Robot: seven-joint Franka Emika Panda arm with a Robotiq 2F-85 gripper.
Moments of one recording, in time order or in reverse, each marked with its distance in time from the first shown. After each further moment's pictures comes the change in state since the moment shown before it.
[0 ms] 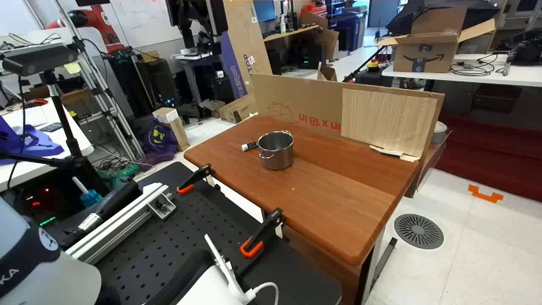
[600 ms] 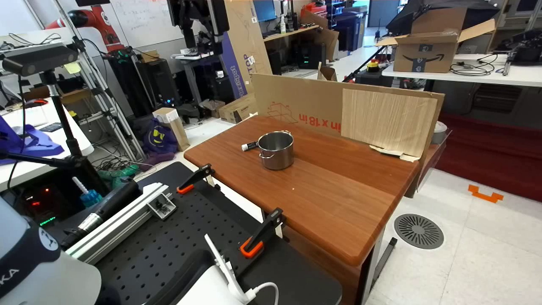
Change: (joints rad) arm -0.004 0.005 0.000 0.004 0.000 0.003 0.001
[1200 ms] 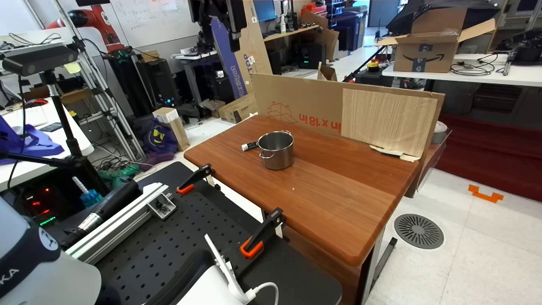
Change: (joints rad) arm -0.043 0.086 -0.003 0.074 0.005 0.039 0.025
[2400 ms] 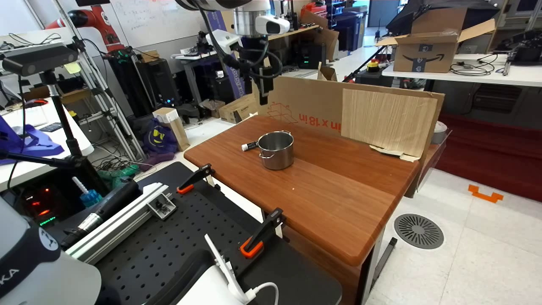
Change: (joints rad) arm 0.010 0.541 0.021 0.256 -0.057 0.187 0.316
